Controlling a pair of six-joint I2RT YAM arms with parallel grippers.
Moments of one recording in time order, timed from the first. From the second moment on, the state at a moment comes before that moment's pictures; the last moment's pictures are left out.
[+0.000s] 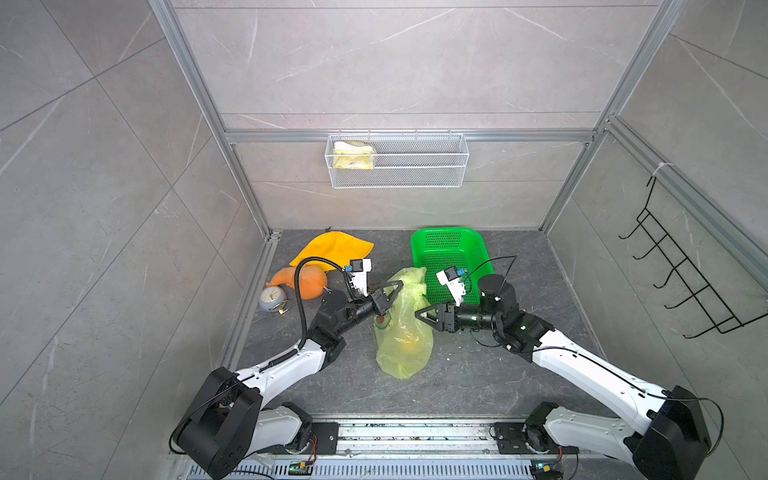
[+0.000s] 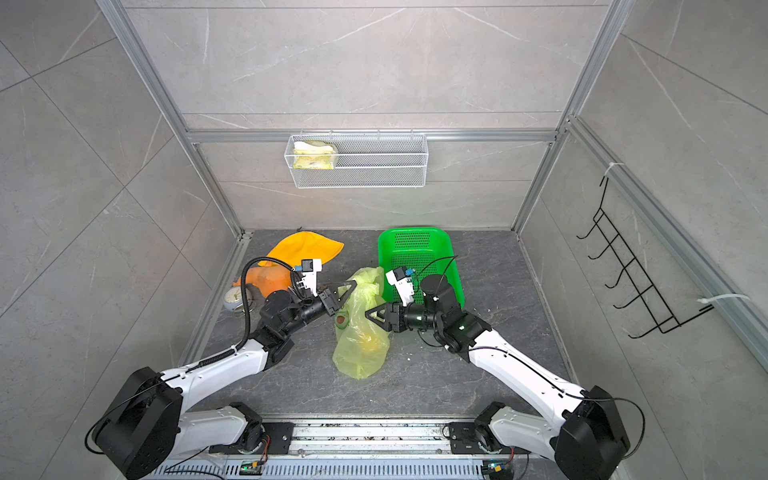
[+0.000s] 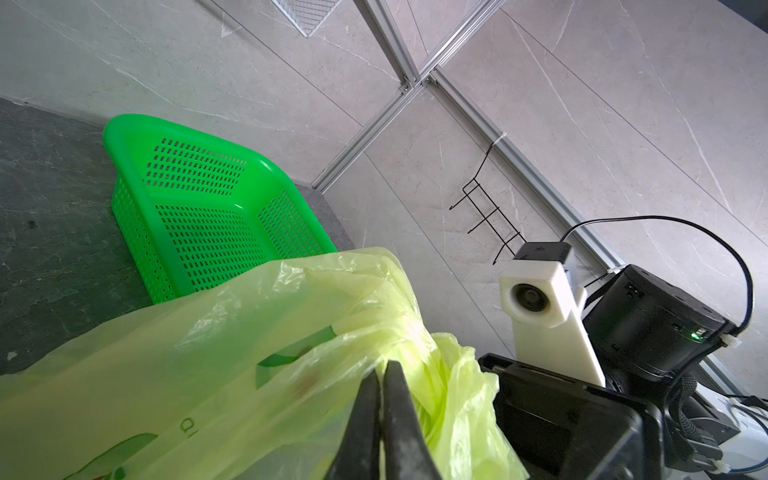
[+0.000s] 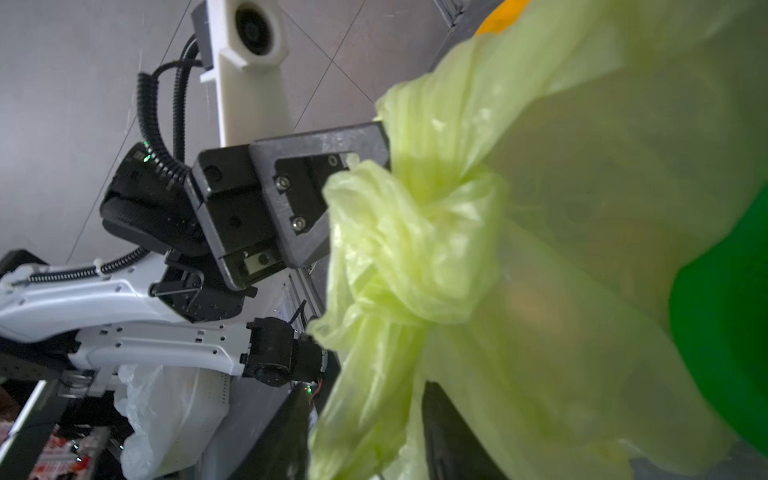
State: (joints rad) left arm -0.58 1.25 0.56 0.76 0.43 -0.81; right arm 0.63 1.17 0.84 -0.08 -0.60 0.60
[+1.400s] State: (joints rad) left arm -0.22 0.65 0.51 0.16 0.16 -0.64; right arm 0.27 0.82 0.87 -0.41 -0.28 0.55
